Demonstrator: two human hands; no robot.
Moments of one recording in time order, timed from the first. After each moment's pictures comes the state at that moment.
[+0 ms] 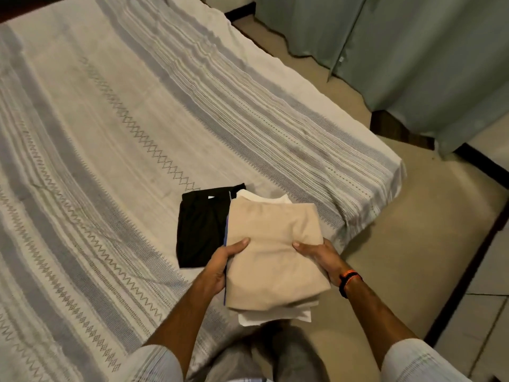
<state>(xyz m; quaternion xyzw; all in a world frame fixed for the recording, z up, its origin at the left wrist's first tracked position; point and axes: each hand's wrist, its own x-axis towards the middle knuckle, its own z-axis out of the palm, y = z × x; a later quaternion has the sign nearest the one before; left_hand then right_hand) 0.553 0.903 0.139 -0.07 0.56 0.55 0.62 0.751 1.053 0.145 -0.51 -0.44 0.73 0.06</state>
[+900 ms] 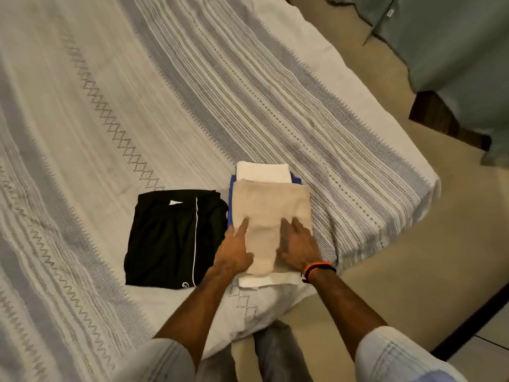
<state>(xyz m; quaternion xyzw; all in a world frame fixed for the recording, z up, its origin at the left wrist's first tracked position) 0.574 1.111 0.012 0.28 0.84 0.09 0.45 0.699 1.241 0.024 -0.37 -0.85 0.26 -0.26</state>
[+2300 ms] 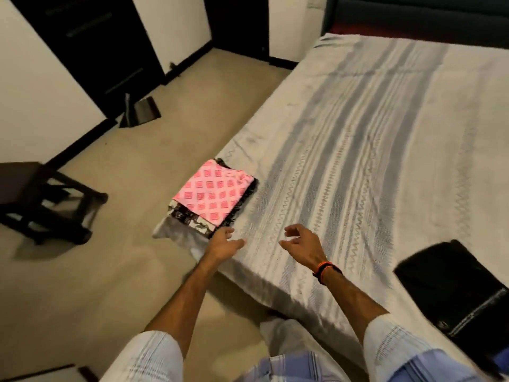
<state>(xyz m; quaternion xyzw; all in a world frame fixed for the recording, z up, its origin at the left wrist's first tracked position) 0.606 0.360 0.169 -0.35 0.76 0.52 0.15 0.549 0.581 0.157 0.01 -0.84 0.49 -0.25</state>
